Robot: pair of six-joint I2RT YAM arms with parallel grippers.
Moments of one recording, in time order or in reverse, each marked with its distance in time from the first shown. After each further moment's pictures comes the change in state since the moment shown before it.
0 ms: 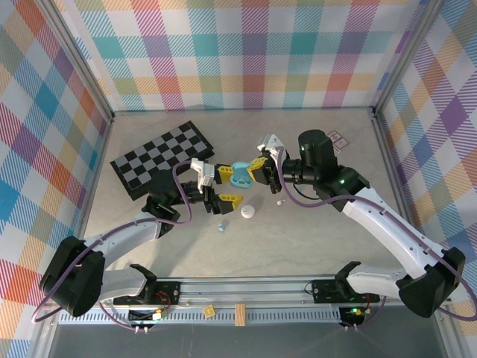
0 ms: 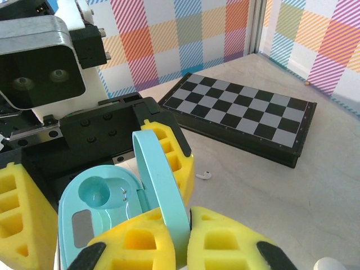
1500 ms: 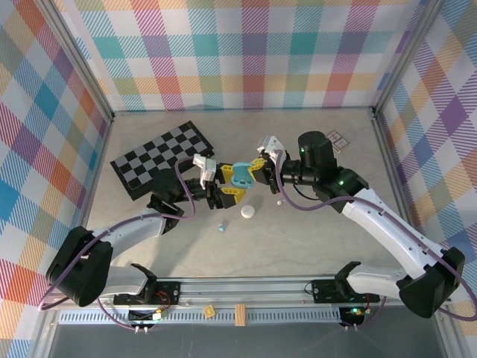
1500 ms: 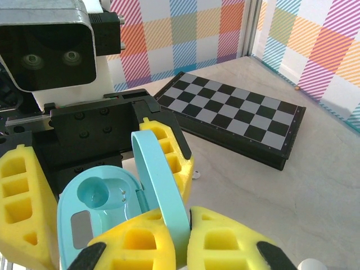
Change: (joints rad) left arm -0.006 0.076 0.021 0.109 -0.003 -0.100; right arm 0.000 -0.003 -0.022 0.021 0.024 -0.052
